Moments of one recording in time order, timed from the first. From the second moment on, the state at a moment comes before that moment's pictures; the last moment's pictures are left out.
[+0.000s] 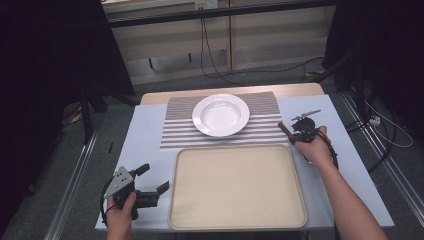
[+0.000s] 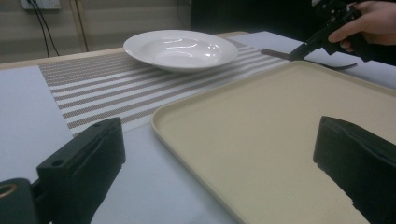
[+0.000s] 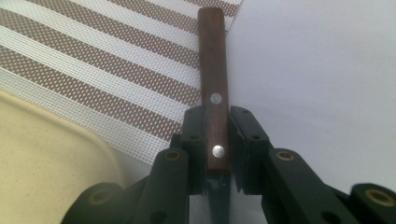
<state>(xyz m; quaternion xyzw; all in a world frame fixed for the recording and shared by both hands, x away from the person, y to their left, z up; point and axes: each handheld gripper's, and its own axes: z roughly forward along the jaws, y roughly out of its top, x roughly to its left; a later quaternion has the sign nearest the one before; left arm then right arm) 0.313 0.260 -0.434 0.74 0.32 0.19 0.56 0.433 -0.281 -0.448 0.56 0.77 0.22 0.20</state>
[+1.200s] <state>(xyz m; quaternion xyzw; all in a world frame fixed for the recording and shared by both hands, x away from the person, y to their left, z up) 0.309 0.261 -0.435 0.74 0.32 0.19 0.56 0.410 -0.299 -0.413 0.55 0.72 0.38 0.20</state>
